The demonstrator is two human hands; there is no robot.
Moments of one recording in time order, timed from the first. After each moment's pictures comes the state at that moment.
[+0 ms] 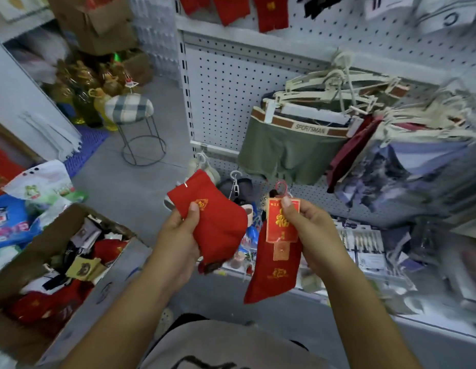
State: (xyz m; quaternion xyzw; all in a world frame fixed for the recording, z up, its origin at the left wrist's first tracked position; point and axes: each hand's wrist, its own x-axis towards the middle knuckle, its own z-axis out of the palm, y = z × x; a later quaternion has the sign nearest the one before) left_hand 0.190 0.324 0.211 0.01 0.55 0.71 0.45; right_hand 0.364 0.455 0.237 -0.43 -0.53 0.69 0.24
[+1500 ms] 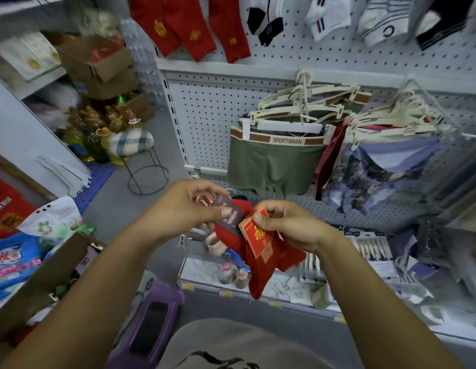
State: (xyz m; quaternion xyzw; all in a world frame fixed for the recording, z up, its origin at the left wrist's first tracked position) left_hand 0.195 0.372 0.290 0.42 0.70 0.43 0.39; right_hand 0.388 0.507 0.235 -0.22 -0.62 0.75 0.08
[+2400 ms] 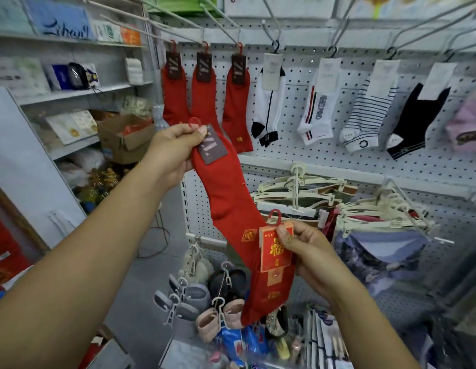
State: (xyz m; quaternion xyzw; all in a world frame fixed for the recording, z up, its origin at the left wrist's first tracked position) left_hand 0.119 0.492 0.444 0.29 0.53 0.75 0.26; right_hand 0.395 0.549 0.331 -0.21 -0.60 0.72 0.28
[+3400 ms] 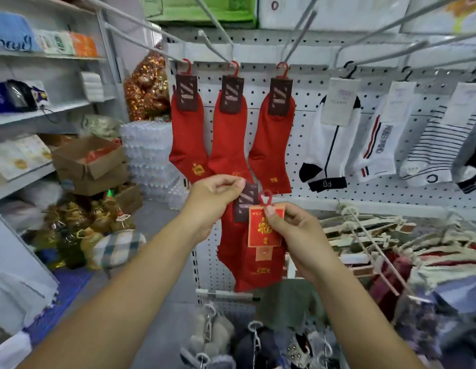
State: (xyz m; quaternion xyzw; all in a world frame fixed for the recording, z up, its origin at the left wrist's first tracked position) left_hand -0.041 0.591 0.404 0.41 0.56 0.63 0.34; right_hand 0.145 0.615 0.383 -0.31 -0.58 0.62 0.42
